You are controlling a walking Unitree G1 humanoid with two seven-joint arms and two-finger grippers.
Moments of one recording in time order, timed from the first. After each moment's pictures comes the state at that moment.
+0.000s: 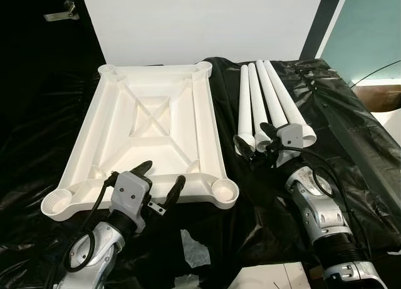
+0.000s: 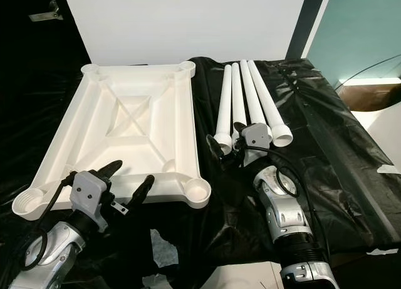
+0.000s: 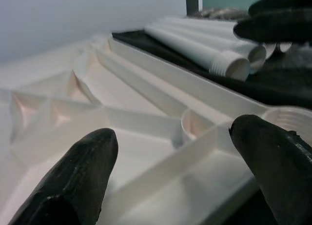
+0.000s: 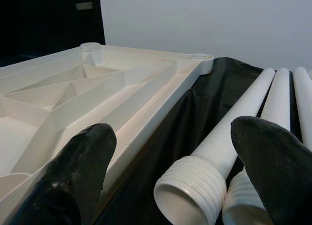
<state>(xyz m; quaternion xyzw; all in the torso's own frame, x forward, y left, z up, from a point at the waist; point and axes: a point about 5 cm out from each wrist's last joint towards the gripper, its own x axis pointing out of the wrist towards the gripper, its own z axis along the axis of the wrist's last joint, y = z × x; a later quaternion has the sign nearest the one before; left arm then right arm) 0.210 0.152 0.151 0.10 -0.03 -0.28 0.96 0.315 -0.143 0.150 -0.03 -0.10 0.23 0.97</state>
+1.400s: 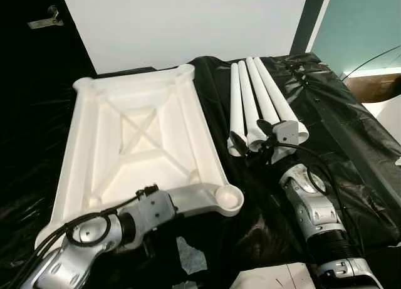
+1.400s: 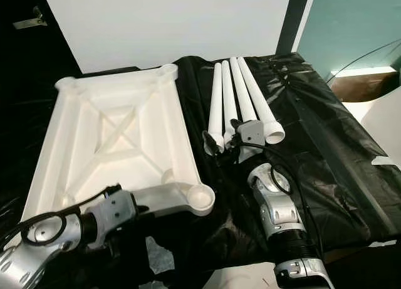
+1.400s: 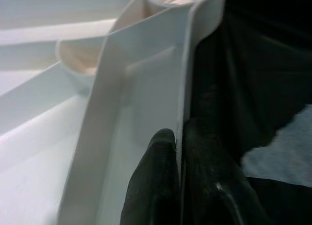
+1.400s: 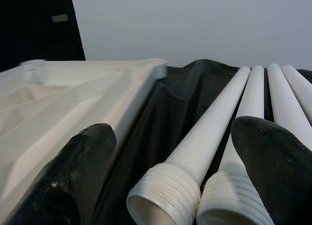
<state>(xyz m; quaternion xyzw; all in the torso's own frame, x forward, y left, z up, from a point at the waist) 0.199 0.146 0.130 0.29 0.17 -0.50 0.80 0.320 -0.137 0.154 -0.01 -0.11 0.21 0.97</state>
